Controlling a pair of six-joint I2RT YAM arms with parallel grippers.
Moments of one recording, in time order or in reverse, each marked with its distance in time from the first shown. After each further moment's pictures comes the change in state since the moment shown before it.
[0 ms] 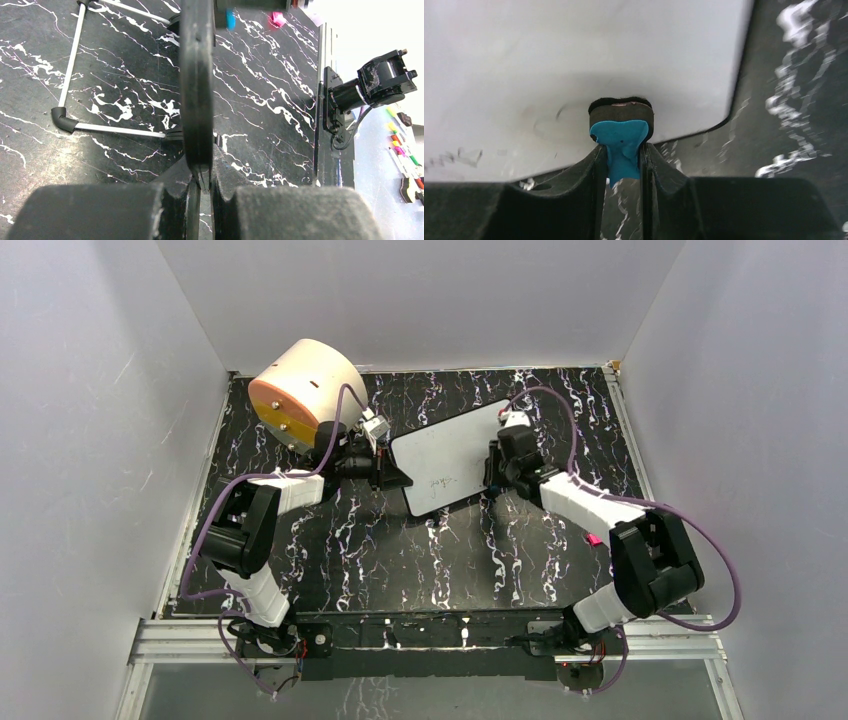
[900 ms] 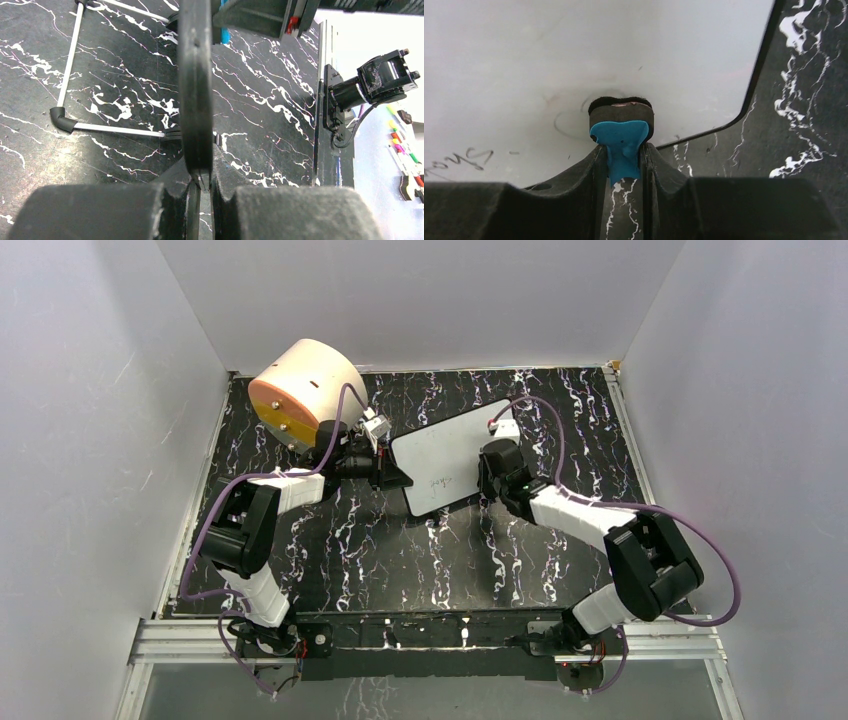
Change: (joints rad) left arm -0.003 0.000 0.016 -0.038 0.000 0.018; right arm 0.129 -0.009 -0.105 0.141 0.156 0.027
